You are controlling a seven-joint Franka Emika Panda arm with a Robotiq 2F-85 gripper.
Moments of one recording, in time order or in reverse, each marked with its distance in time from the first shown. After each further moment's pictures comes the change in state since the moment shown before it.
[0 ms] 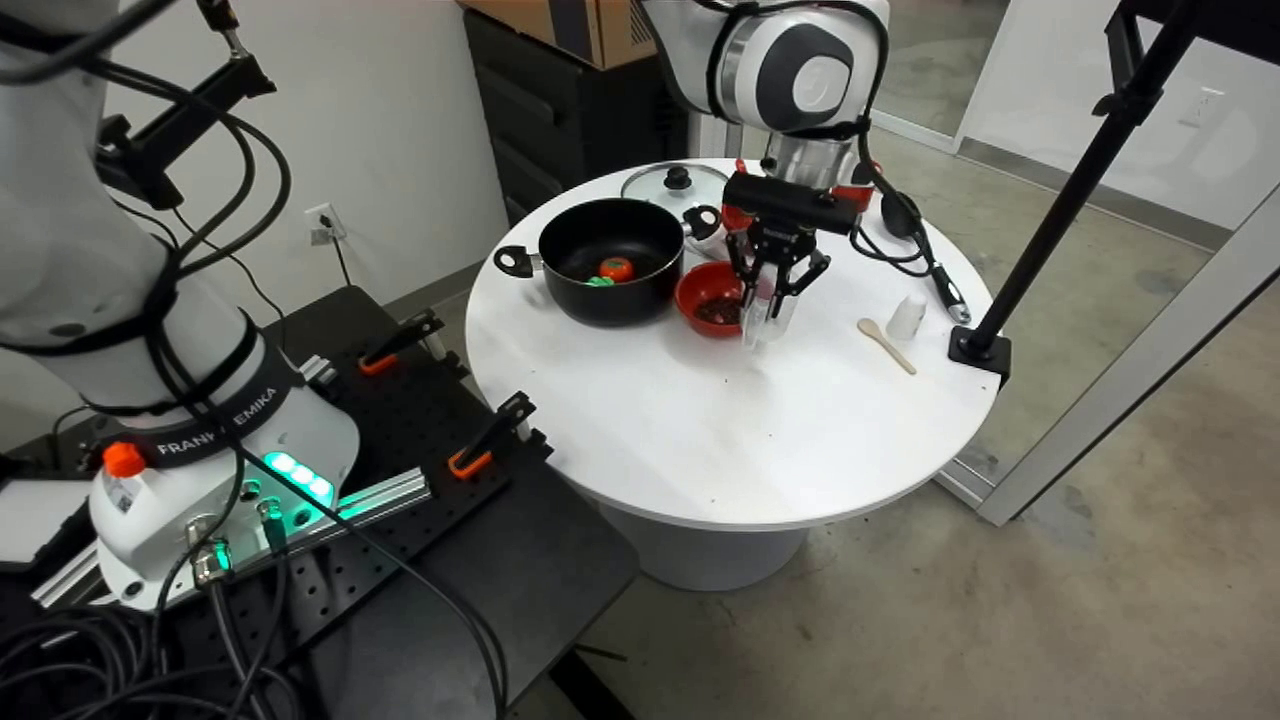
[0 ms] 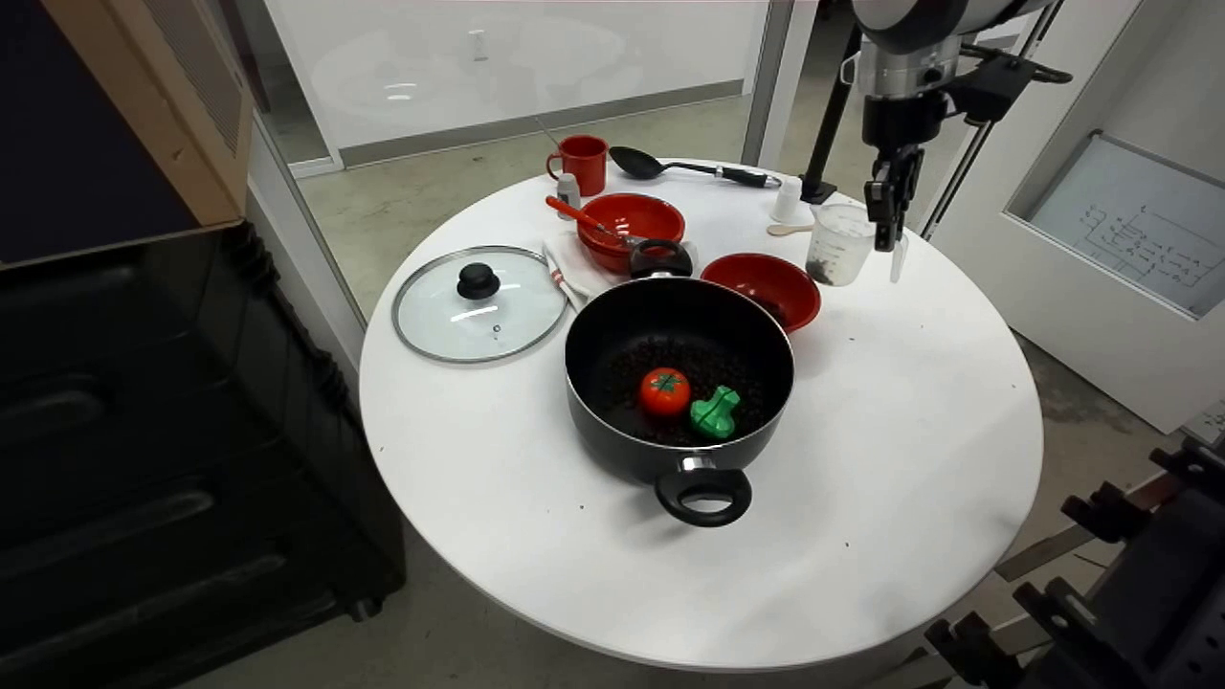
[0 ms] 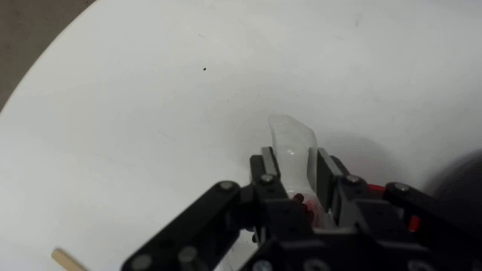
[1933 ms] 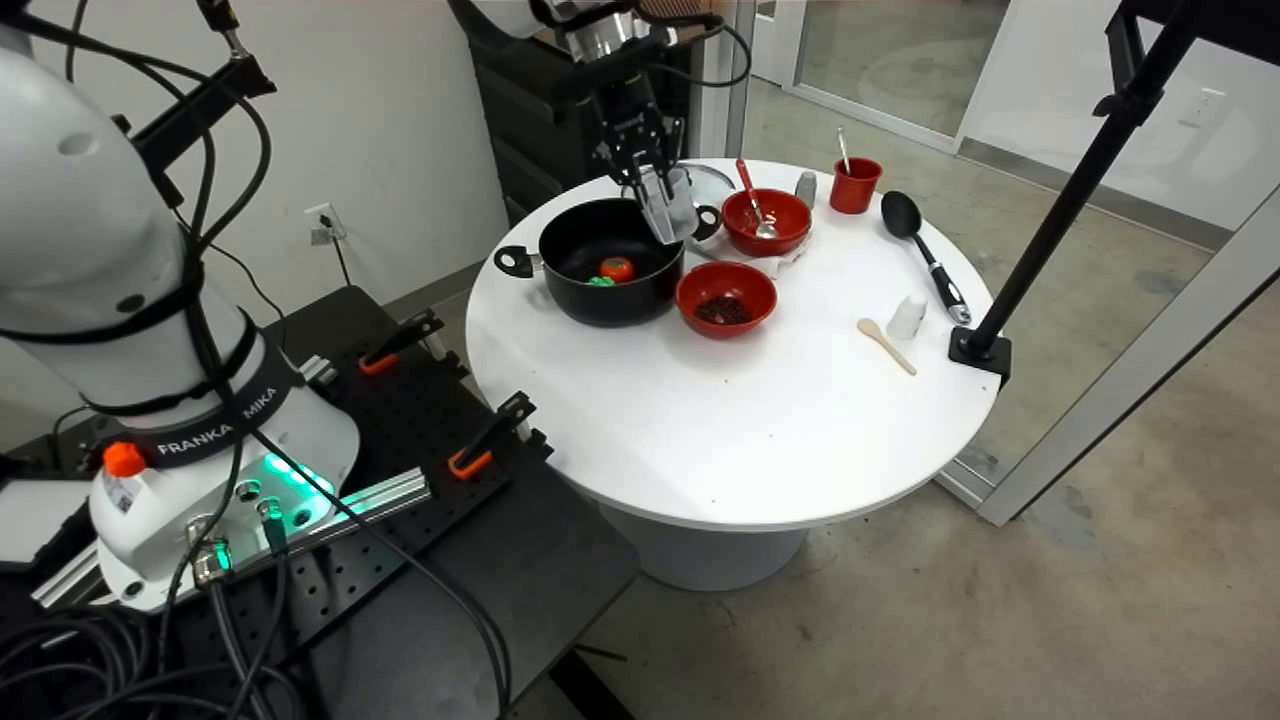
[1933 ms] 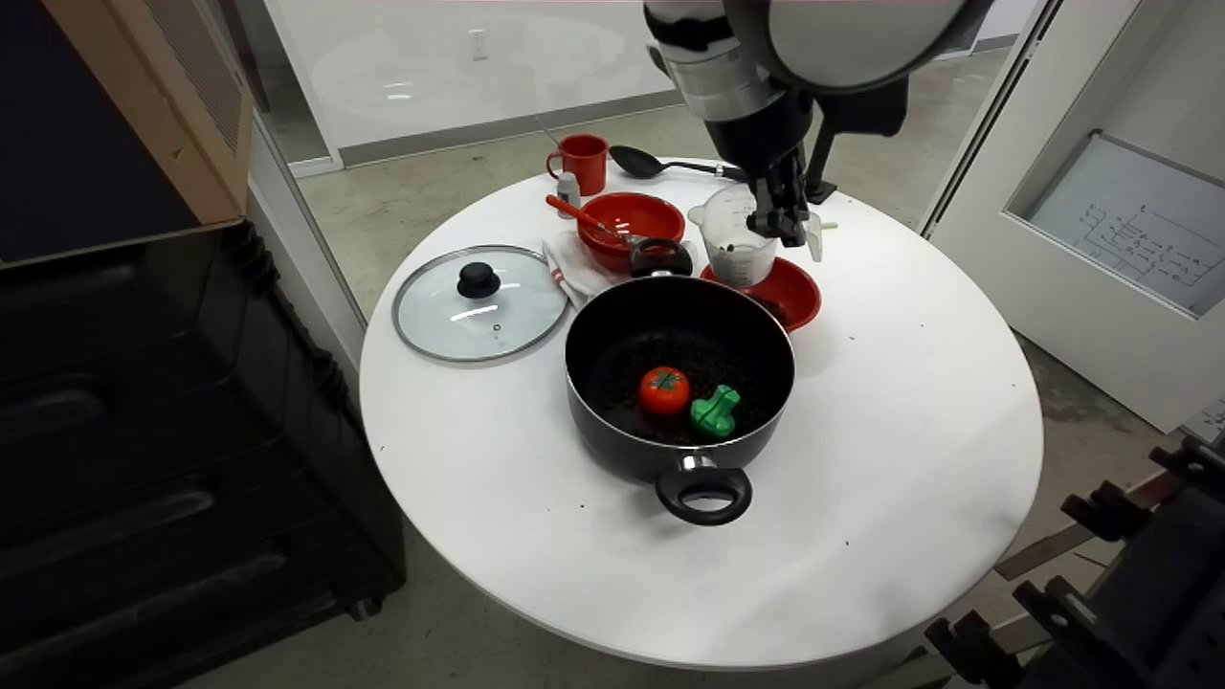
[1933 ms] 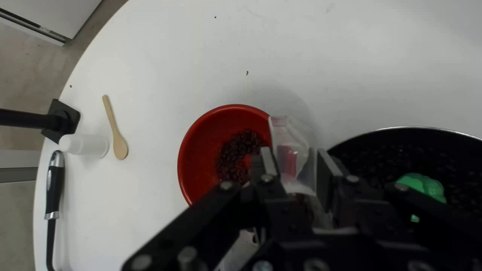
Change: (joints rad) arm 0.460 -0.259 0.029 -0.263 -0.525 -0.037 0.534
